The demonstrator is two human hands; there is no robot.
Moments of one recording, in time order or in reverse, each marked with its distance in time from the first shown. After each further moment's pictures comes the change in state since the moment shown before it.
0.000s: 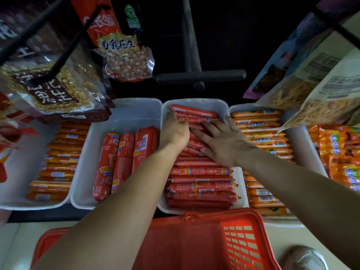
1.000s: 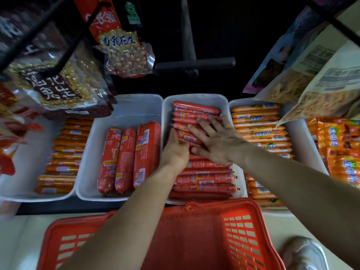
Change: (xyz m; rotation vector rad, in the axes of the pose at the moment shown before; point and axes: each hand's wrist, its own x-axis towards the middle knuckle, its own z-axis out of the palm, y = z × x) left_hand -0.060 -0.025 -0.001 -0.070 -0.084 -0.102; right_hand 0.003 -0.016 0.003 0.034 -0.161 0.033
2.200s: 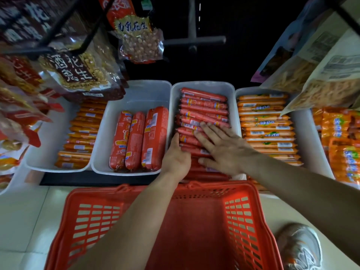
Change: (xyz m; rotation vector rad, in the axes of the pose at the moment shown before) left_hand -0.056 -0.037 -0.008 -0.042 -0.019 -0.109; right_hand -0.055 -0.023 0.017 0.086 0.041 -0.179
